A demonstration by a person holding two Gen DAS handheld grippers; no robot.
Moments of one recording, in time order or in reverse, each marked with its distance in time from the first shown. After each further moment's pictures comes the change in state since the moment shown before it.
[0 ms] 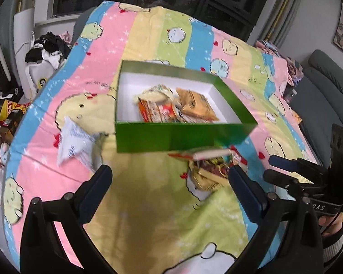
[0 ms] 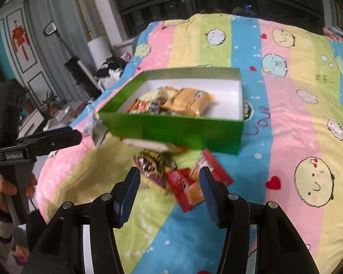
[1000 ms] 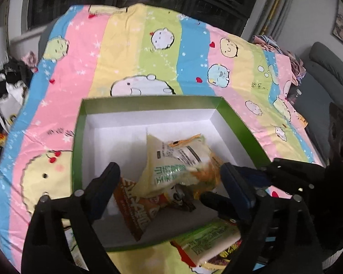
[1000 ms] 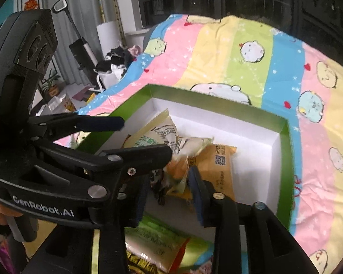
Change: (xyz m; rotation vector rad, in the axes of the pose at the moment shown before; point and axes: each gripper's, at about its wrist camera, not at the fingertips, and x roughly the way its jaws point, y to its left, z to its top) left arm 0.087 -0.007 0.105 0.093 0.001 -0.020; right arm 0.095 0.013 0.104 -0.169 0.029 -0.006
